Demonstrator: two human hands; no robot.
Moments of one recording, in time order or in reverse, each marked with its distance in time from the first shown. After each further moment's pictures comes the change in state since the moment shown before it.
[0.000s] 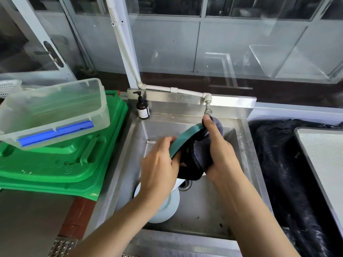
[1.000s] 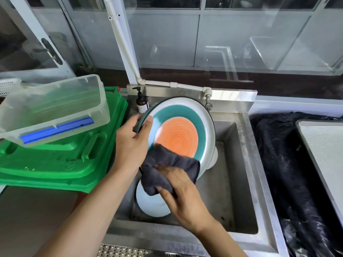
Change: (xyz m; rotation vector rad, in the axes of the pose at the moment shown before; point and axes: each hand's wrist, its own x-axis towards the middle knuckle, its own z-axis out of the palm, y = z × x) left_hand 0.045 -0.045 -0.024 -0.583 0.113 -0.164; right_hand -0.026 0.127 -0.023 -0.778 -0.537 -1.045
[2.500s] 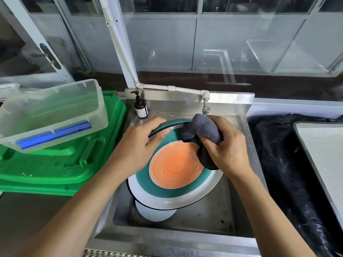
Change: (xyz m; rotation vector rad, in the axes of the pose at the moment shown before) left_hand 0.006 0.032 -0.016 0.391 -0.518 0.314; right_hand 0.075 0.024 -0.117 -0.322 0.444 0.103
